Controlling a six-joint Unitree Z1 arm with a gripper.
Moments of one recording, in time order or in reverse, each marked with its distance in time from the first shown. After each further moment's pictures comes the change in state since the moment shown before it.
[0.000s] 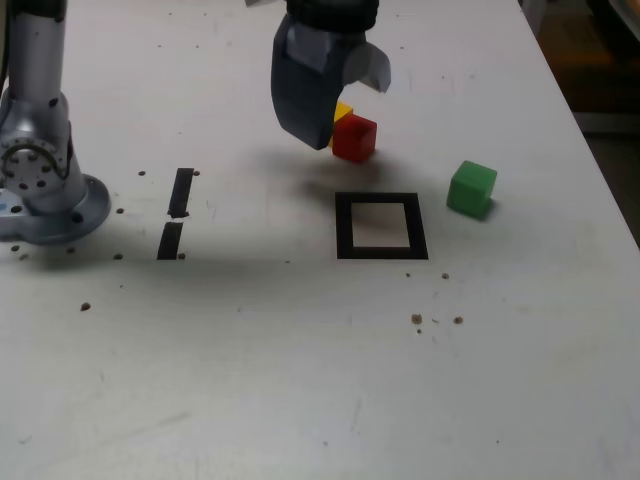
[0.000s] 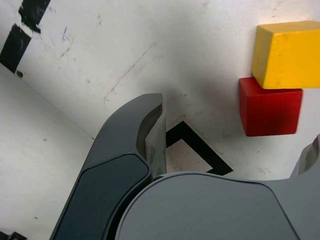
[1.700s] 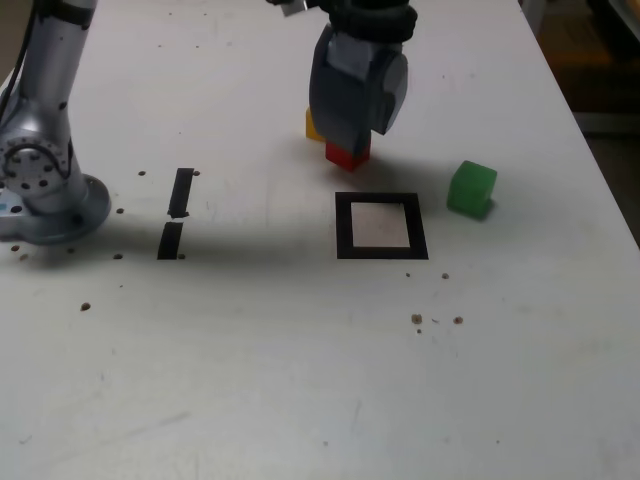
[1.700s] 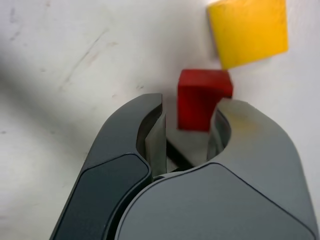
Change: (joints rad) arm 0.004 0.124 -0.173 0.057 0.020 0.005
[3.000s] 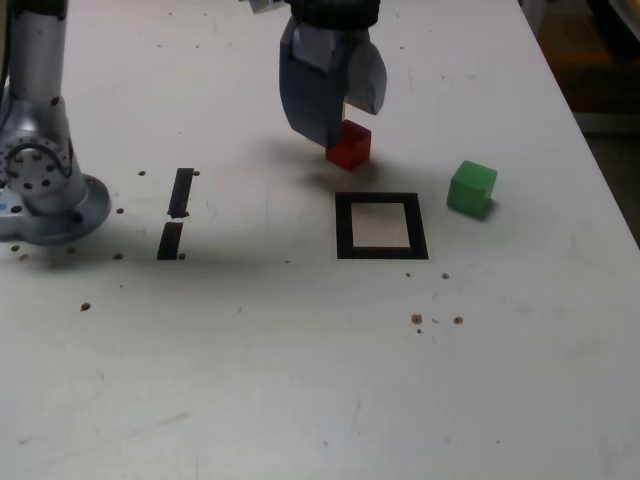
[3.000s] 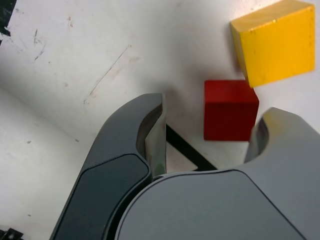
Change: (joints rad) arm 0.068 -0.110 0.199 -0.132 -0.048 0.079
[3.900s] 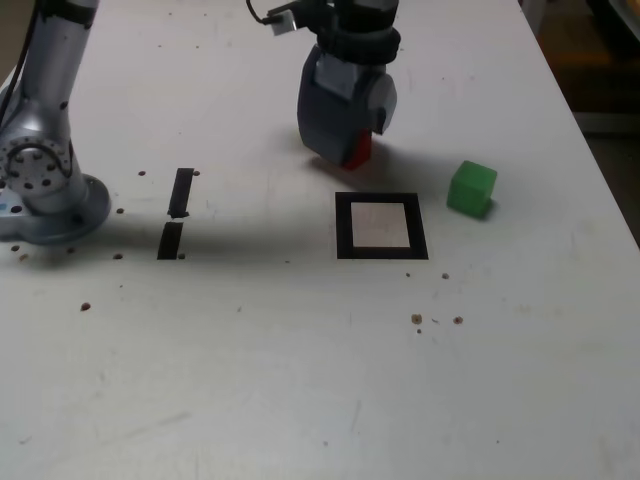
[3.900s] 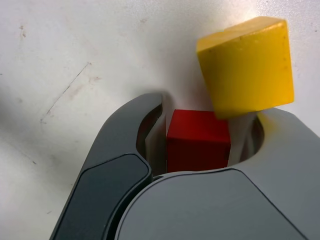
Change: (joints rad) arm 0.000 0.145 -0.055 -0.029 0.069 -0.061
